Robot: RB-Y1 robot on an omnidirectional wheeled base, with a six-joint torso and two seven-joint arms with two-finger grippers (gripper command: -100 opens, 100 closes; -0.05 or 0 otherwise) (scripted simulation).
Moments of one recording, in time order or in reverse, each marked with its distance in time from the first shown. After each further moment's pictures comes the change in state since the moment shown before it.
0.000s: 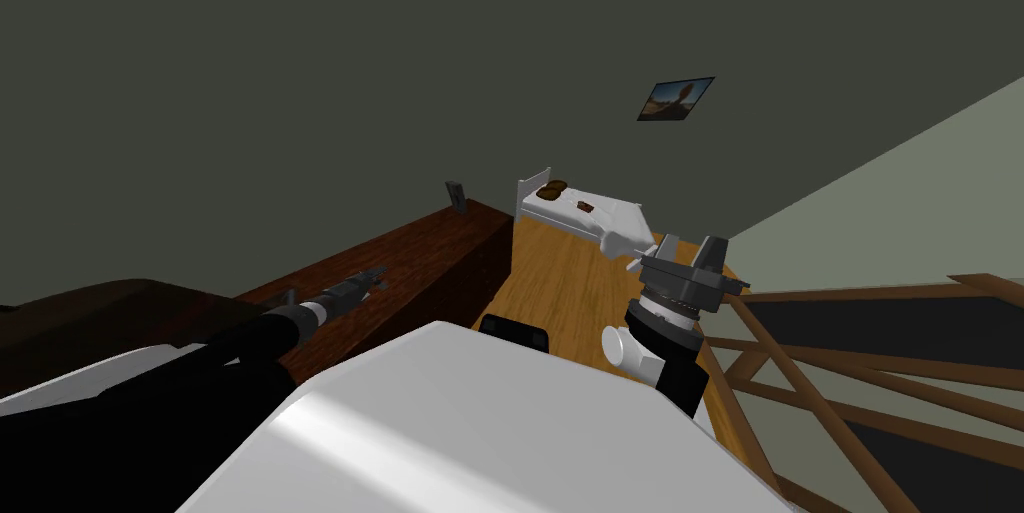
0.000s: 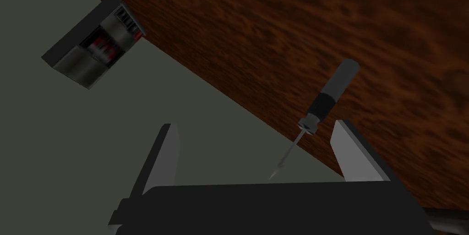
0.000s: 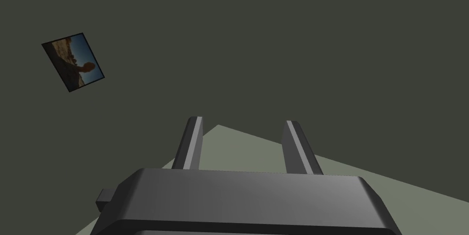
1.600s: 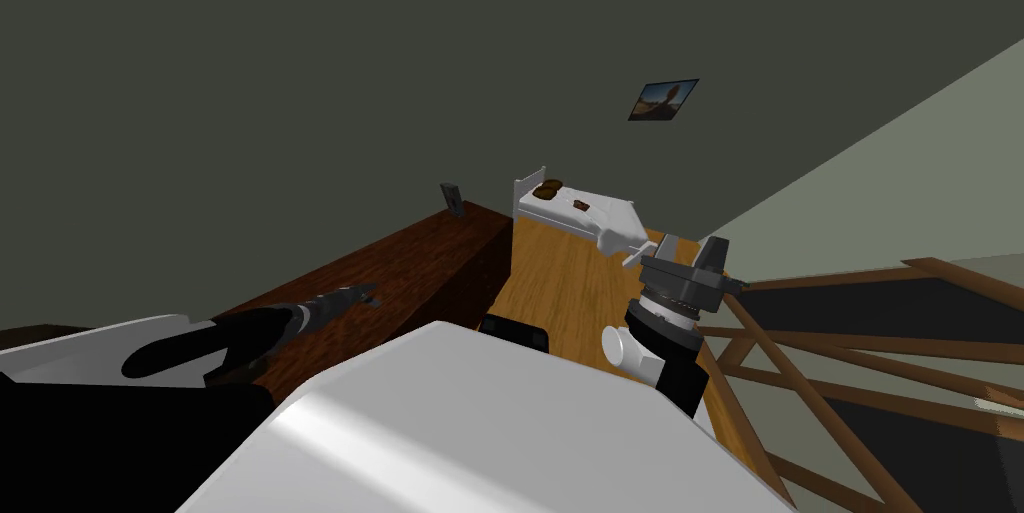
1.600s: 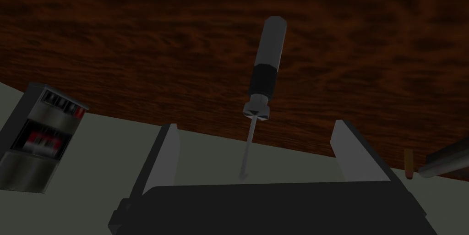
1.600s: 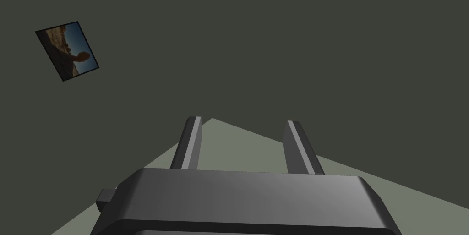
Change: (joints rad) left arm 0.264 0.278 0.146 -0.009 0.091 0.203 -0.064; right arm 0.000 0.000 0.000 0.000 0.000 0.000 0.000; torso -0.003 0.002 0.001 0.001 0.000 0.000
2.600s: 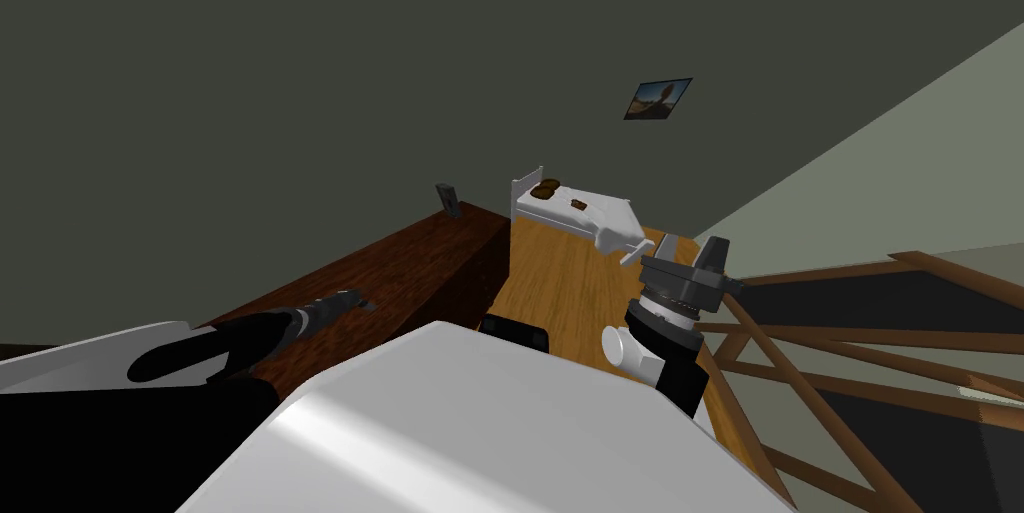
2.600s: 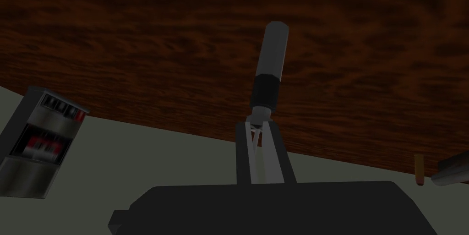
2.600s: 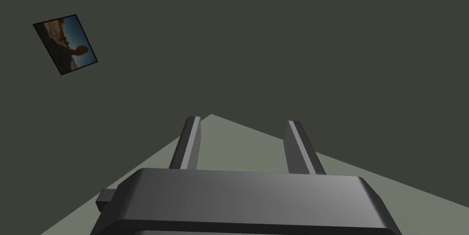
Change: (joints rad) left arm -0.051 -0.009 -0.062 0.053 -0.016 -0.018 -0.016; right arm 0.000 0.000 0.000 0.000 0.000 0.000 0.000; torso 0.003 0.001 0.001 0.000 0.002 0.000
